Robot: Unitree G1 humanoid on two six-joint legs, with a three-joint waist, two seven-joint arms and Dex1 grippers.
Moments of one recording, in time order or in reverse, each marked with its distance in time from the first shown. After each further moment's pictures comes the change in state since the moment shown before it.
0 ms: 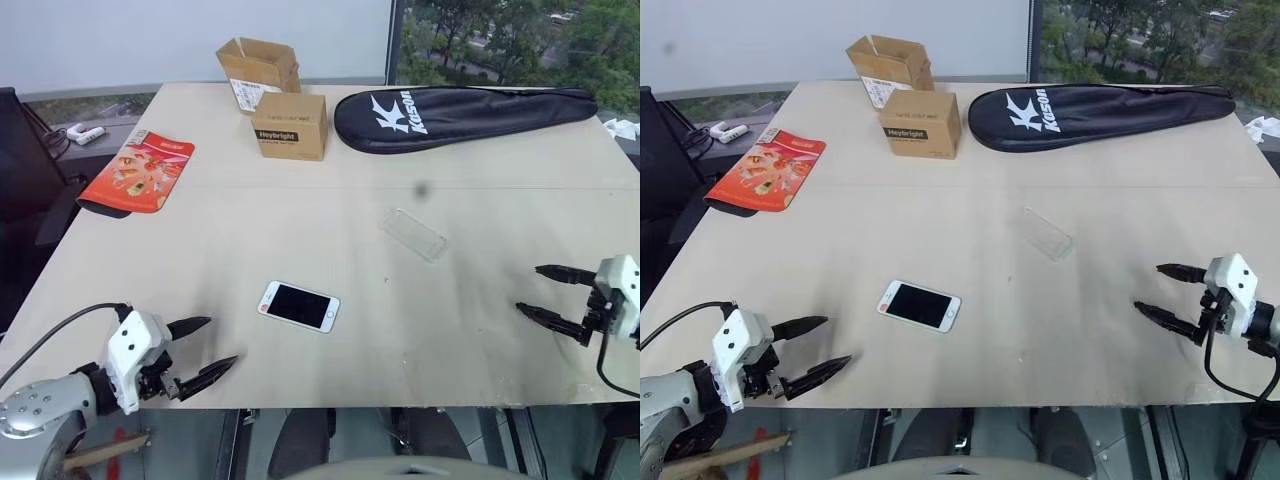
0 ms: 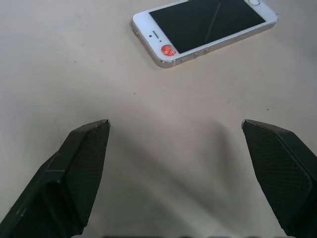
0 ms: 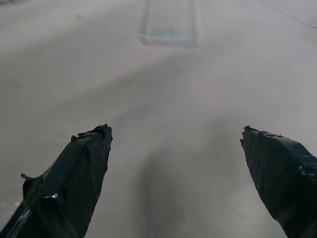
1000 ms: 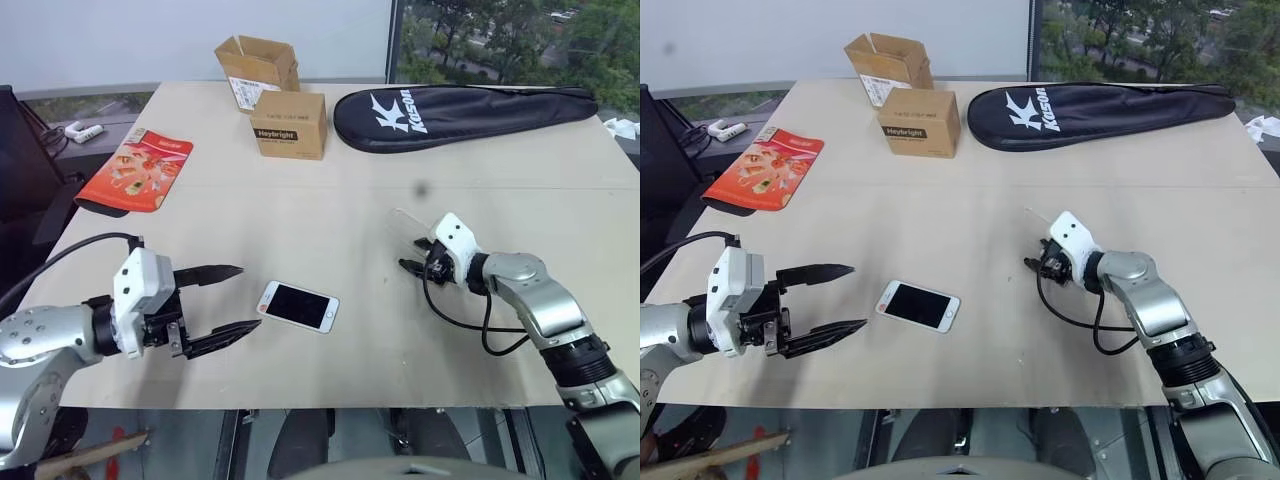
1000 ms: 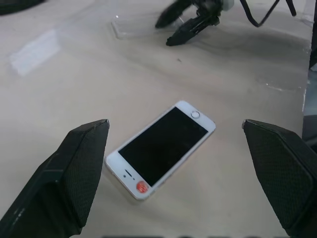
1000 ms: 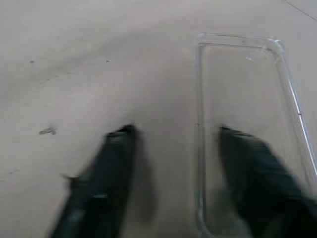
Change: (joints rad) left arm -0.262 0.134 0.023 -0.149 -0.224 0.206 -0.104; right arm -0.448 0.325 0.506 -0.146 -0.272 0.474 -0.442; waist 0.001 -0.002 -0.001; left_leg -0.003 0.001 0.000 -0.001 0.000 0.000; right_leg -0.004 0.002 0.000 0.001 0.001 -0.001
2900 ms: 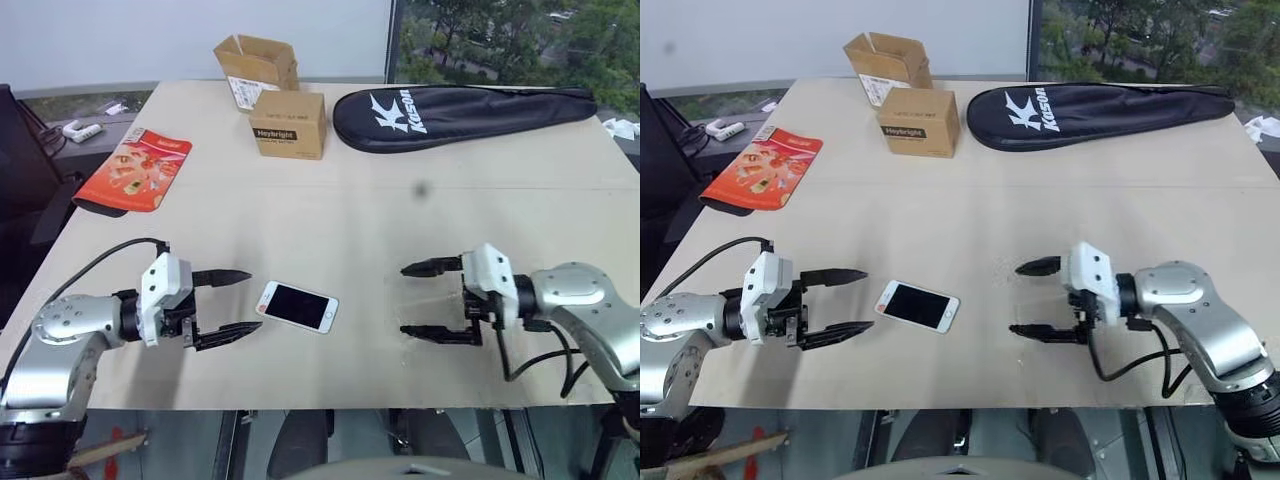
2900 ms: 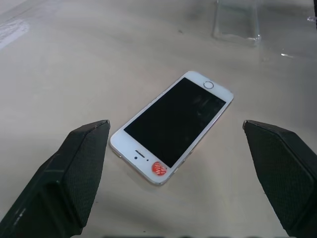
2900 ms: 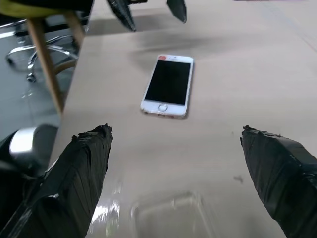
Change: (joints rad) left arm -0.194 -0.026 -0.203 0.376 0.205 -0.245 -0.200; right arm 0.187 -0.216 -0.074 -0.455 0.319 -0.090 0.334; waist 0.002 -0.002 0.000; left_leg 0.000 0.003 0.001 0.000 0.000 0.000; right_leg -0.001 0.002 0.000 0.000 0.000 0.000
